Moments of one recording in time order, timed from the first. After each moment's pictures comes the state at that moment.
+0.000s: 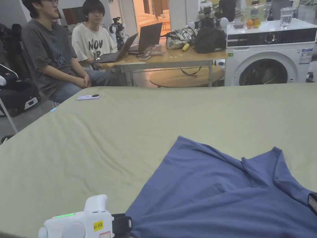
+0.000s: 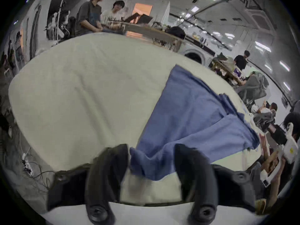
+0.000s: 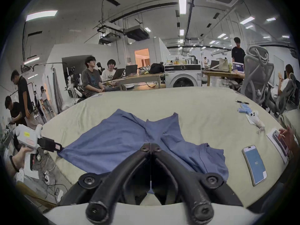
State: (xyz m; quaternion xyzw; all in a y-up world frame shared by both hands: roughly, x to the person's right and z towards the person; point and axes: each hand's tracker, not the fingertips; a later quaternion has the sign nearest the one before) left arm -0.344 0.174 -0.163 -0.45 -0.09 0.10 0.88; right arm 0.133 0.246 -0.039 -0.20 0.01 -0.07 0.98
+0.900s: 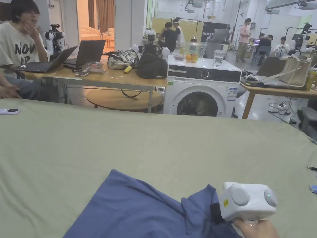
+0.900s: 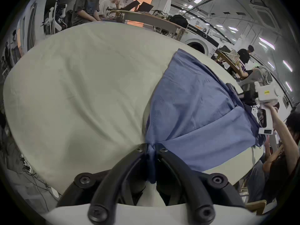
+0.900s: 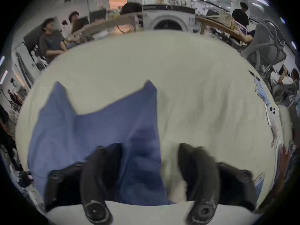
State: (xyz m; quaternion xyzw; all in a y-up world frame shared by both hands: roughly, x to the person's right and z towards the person) left arm -0.336 0.162 -0.166 -0.45 -0.11 0.11 0.88; right arm 0.191 0.182 -0.315 -0.50 -0.08 -0.06 0.86
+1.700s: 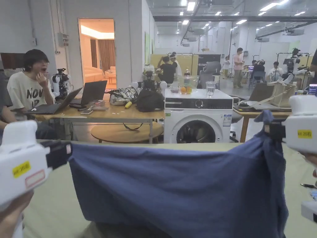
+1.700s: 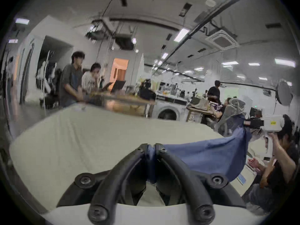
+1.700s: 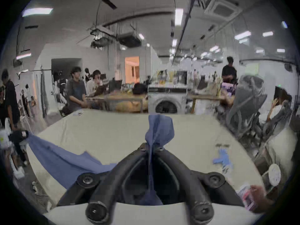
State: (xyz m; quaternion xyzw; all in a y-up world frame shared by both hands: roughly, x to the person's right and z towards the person) left arm -0.280 0.451 -0.221 -0.09 -0.19 0.05 0.98; right arm 0.243 0.495 -0.154 -0.13 -0.07 0.00 0.99
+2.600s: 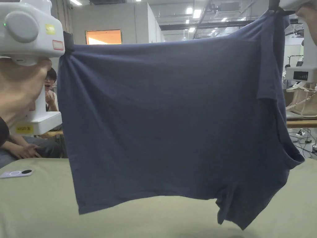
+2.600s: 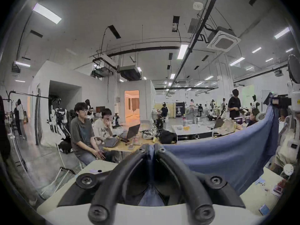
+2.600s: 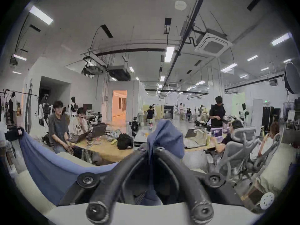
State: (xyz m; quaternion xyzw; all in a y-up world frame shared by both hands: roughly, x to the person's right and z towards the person) left arm -0.245 0.655 -0.403 0.01 -0.08 -0.01 1.00; right arm 0.228 0.731 -0.335 0.02 -0.12 0.01 0.99
